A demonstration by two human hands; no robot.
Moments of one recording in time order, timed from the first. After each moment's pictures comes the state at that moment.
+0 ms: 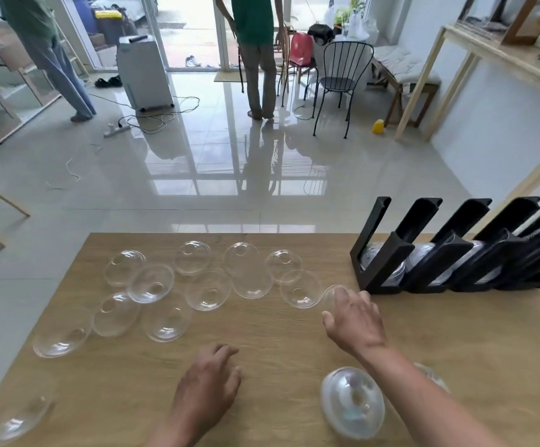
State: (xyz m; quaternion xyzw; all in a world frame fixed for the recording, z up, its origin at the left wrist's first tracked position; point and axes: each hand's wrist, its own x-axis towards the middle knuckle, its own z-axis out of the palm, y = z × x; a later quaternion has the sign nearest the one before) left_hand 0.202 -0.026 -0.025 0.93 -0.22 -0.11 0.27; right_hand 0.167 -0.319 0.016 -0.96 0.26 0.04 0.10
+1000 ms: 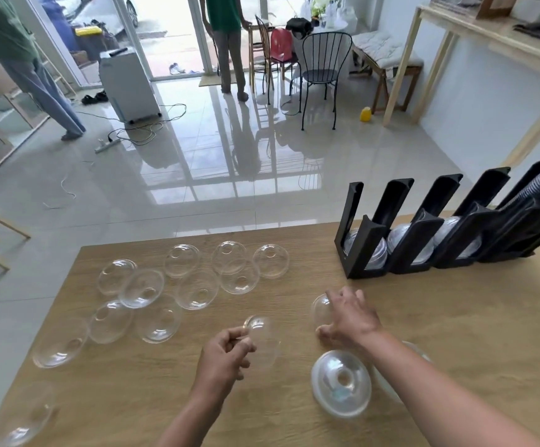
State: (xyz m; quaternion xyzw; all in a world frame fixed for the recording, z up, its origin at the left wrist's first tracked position) left_hand 0.192 -0.079 -0.003 0.77 0.02 -0.26 0.58; right_hand 0.144 -0.347 -0.007 -0.95 0.25 0.15 0.13
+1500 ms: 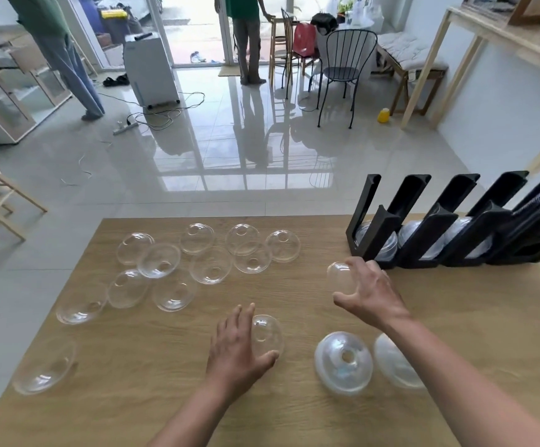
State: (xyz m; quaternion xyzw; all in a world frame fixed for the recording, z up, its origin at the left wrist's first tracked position) left_hand 0.166 -0.068 -0.022 0.95 -0.19 -0.14 0.21; right_hand 0.124 -0.355 0.036 -0.94 0.25 0.02 0.24
